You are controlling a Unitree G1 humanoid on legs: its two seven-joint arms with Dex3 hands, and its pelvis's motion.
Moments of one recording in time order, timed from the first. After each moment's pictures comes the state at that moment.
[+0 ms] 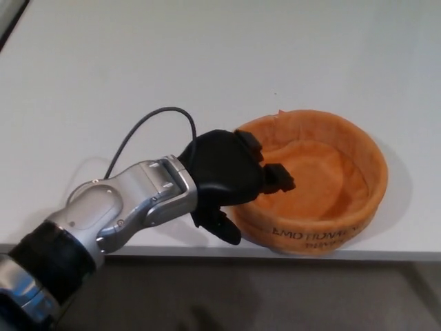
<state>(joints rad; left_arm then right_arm) -0.78 0.47 -0.73 0.38 0.93 -0.39 -0.14 0.57 -0.49 -0.25 0.07 0.18 -0.27 0.50</state>
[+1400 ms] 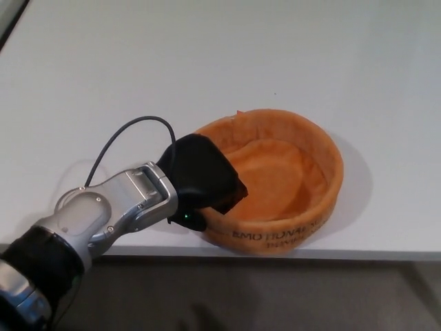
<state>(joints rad) -0.77 0.50 -0.73 0.48 1.05 -0.36 -0.04 0.56 -0.50 -0.25 0.07 0.19 -0.25 0.50</state>
